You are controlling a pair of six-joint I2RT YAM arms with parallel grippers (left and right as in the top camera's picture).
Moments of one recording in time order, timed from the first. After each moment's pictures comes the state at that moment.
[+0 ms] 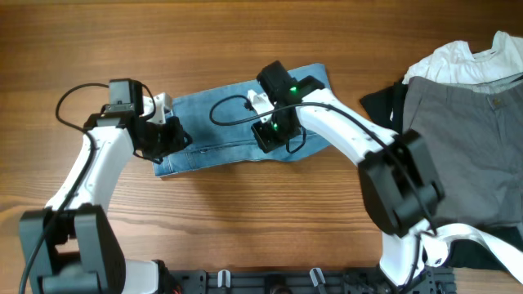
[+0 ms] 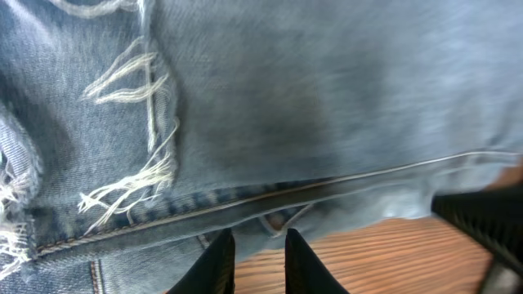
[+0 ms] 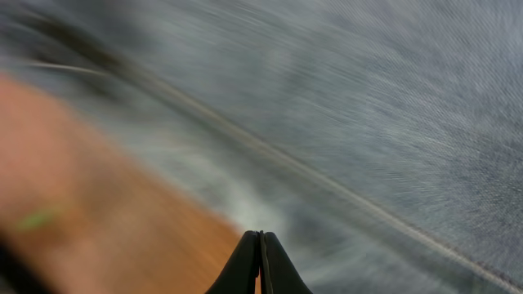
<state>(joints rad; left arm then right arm) 0.06 1.60 0.99 -0.73 0.41 -0.21 0.57 2.07 1.49 -0.86 -0.34 0.04</state>
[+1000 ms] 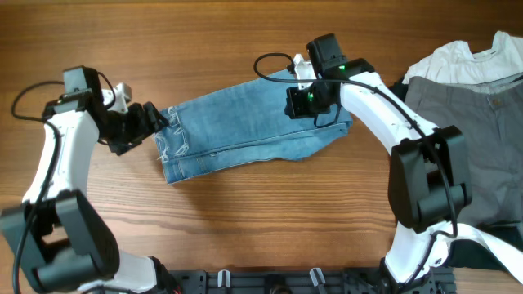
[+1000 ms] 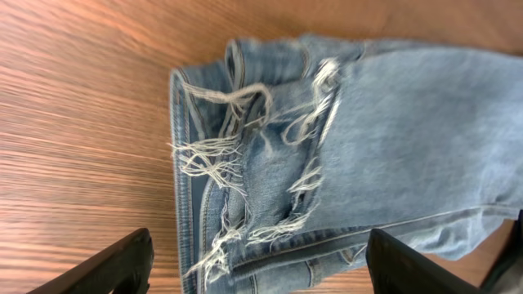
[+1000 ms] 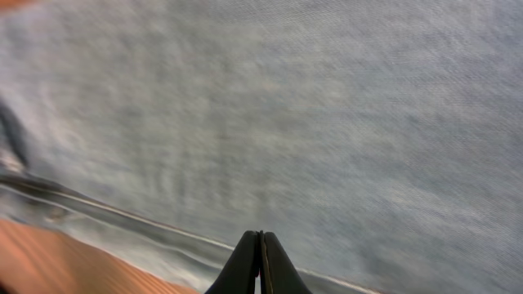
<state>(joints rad) 0.26 1.67 1.17 -0.89 0.40 -0.19 0.34 2.00 1.48 -0.73 -0.42 0.16</state>
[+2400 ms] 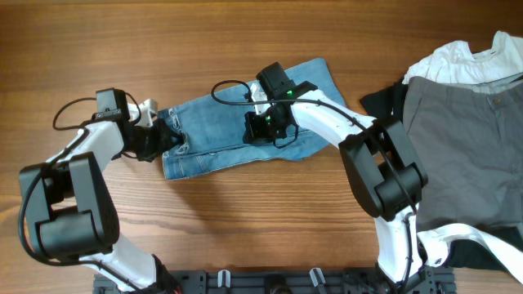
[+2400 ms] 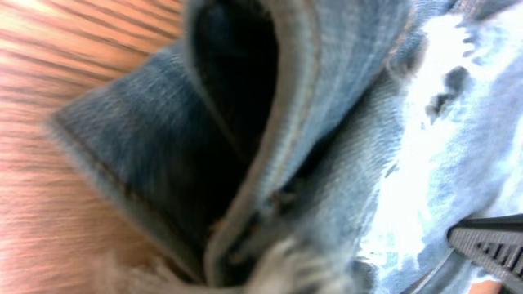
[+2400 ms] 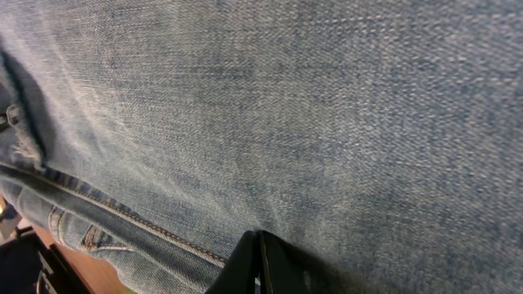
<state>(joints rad) 0.20 1.84 0.95 -0.49 0.52 -0.19 0.55 2.18 1.48 -0.59 -0.56 0.36</state>
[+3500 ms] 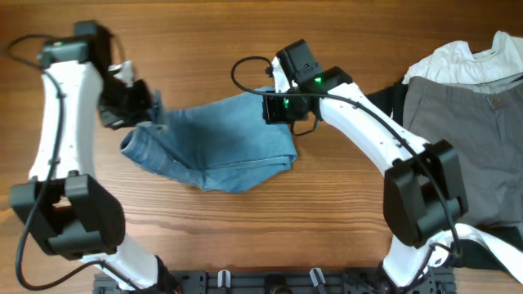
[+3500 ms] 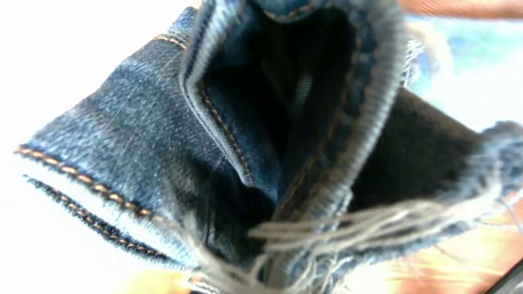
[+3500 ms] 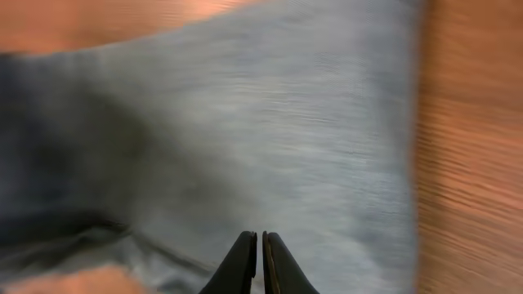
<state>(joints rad) 0.09 1.83 1.68 -1.42 0.17 -0.19 0.49 1.96 1.47 -0.72 -0.31 0.41</state>
